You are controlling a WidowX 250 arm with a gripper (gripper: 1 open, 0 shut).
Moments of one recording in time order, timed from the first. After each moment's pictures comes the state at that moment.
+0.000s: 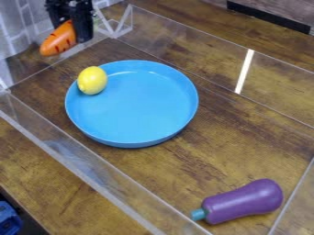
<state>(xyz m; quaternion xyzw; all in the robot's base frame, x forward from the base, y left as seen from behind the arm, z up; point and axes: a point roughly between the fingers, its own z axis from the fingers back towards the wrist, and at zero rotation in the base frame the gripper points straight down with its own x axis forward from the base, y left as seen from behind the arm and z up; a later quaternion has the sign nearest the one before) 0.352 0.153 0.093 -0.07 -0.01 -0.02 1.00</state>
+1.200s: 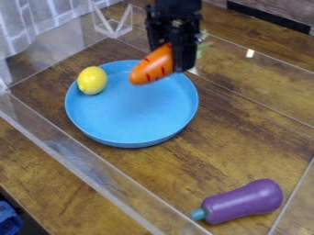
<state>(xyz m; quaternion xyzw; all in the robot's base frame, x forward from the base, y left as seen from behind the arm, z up) 0.349 -0.029 0.107 -0.11 0.01 -0.18 0.98</state>
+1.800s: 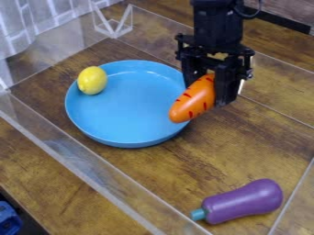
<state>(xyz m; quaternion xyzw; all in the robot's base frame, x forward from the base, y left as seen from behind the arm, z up) 0.340 -0.082 0.104 -0.11 -0.01 -0.14 0.98</state>
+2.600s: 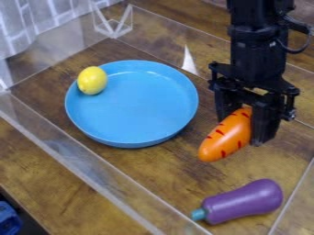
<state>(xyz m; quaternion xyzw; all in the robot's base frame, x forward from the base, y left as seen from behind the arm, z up) 0.321 -0.130 0.088 -0.12 -0.01 -0.17 0.98</state>
